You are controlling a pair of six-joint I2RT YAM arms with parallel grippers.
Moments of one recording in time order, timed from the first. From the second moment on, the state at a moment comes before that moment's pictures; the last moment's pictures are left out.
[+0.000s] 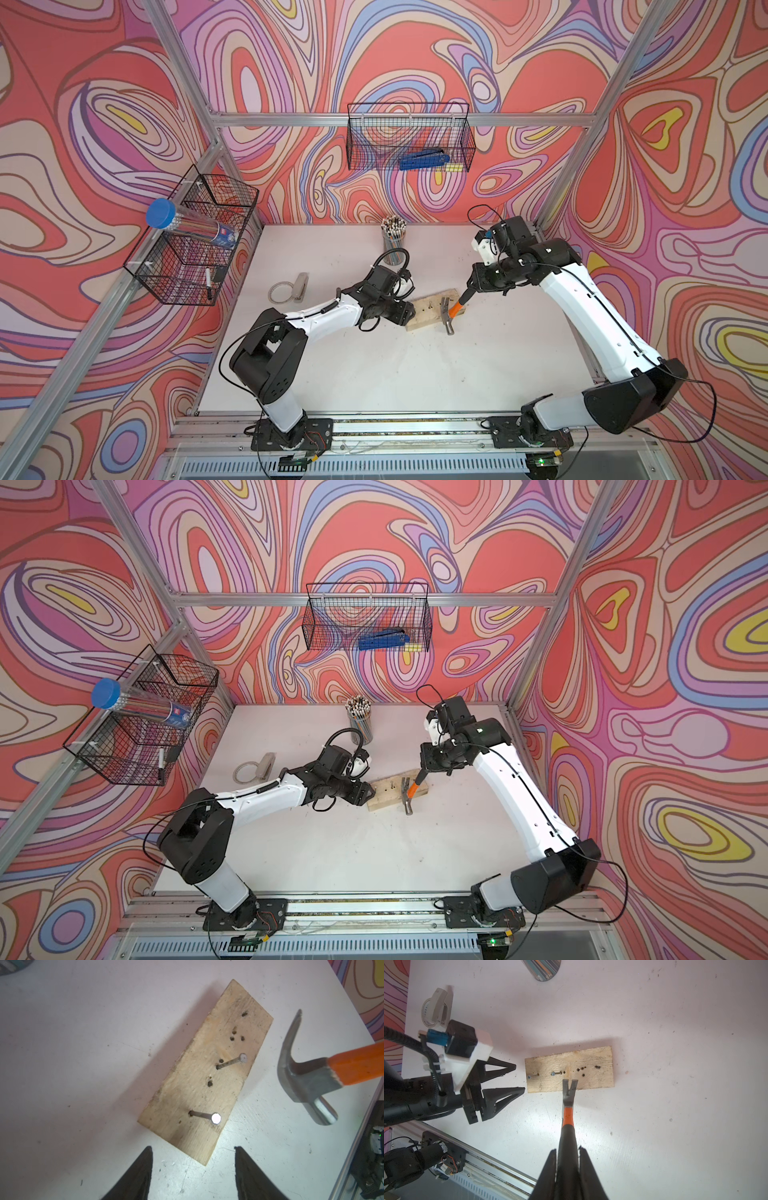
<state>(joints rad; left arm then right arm) -0.67 1.69 1.06 -0.26 0.27 -0.16 0.34 1.44 1.57 -1.23 -0.19 0.20</state>
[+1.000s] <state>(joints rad) -0.72 1.79 1.10 -0.23 0.17 -0.05 0.44 1.62 1.73 -1.33 -0.16 0.18</state>
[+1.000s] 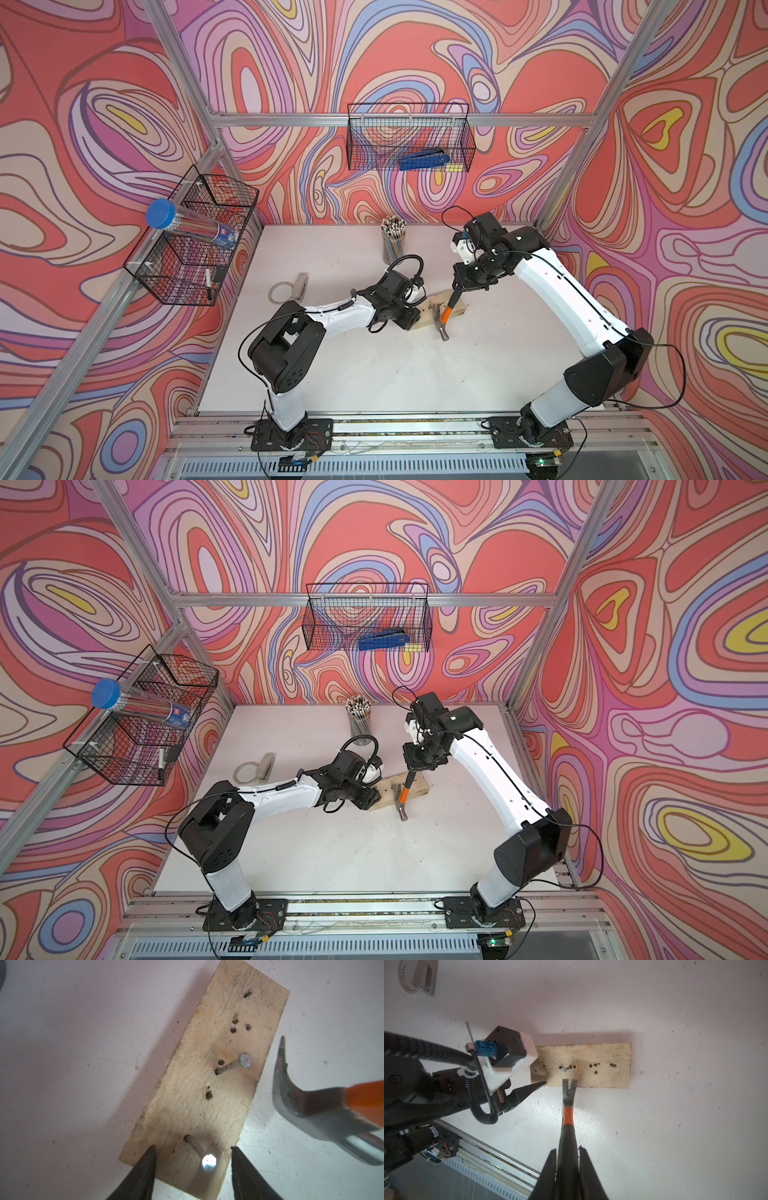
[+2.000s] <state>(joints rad) -0.73 1.79 1.08 -0.19 0.16 -0.04 0.50 1.83 1.96 -1.45 -0.09 0.17</state>
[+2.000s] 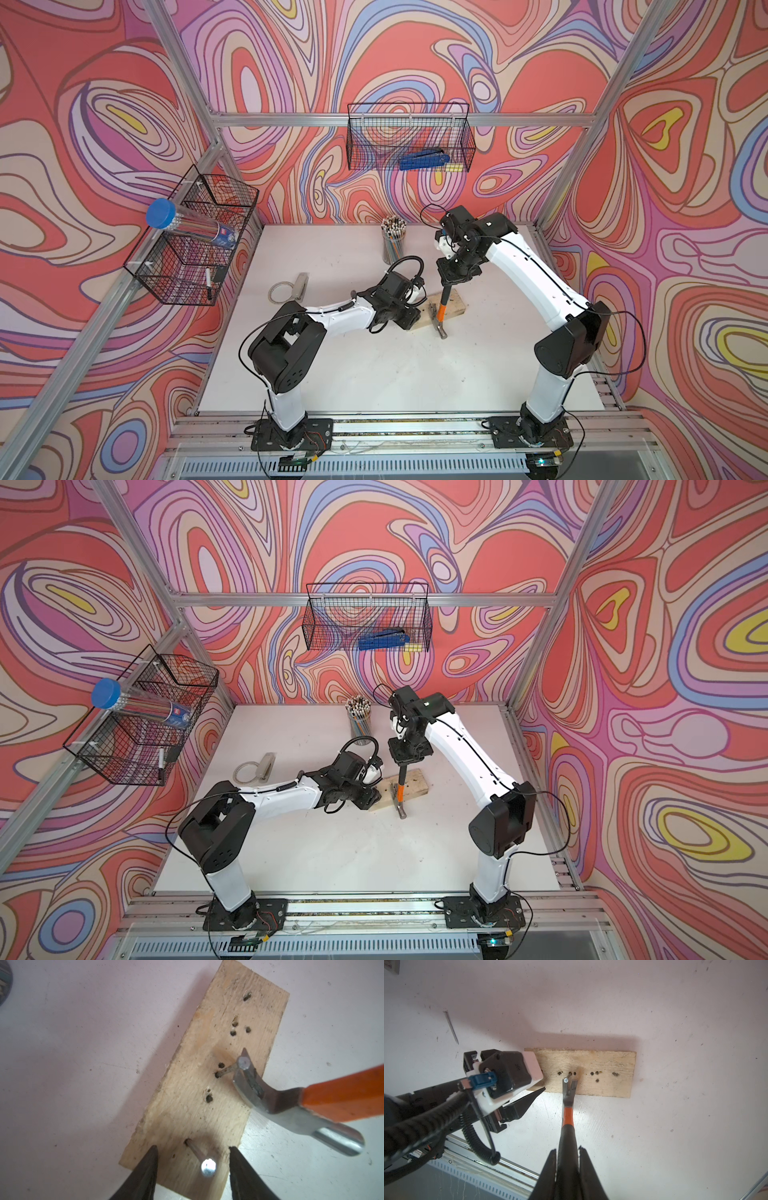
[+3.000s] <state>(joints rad) -0.73 1.79 1.07 -0.16 0.16 -0.05 0.51 1.64 1.70 -1.20 -0.06 0.18</state>
